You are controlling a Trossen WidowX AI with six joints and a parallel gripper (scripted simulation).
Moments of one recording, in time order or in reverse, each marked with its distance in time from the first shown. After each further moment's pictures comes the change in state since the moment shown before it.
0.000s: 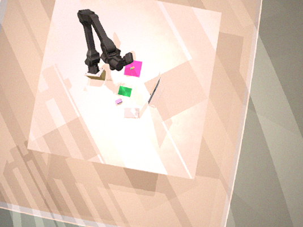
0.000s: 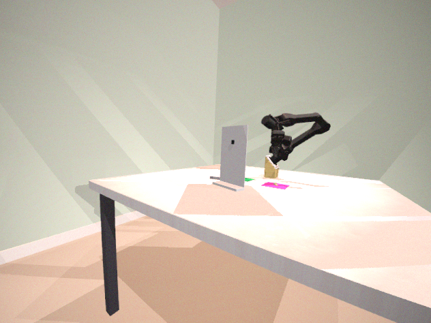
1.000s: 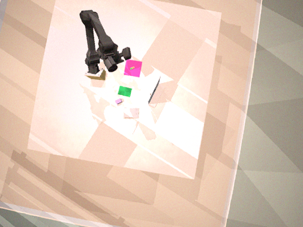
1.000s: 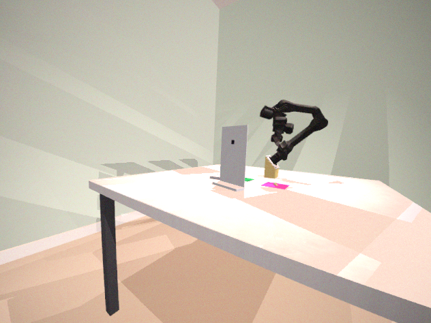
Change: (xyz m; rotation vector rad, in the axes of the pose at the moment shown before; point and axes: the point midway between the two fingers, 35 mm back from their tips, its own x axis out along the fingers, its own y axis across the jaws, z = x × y) arm -0.059 -0.036 0.006 -0.003 -0.018 -0.021
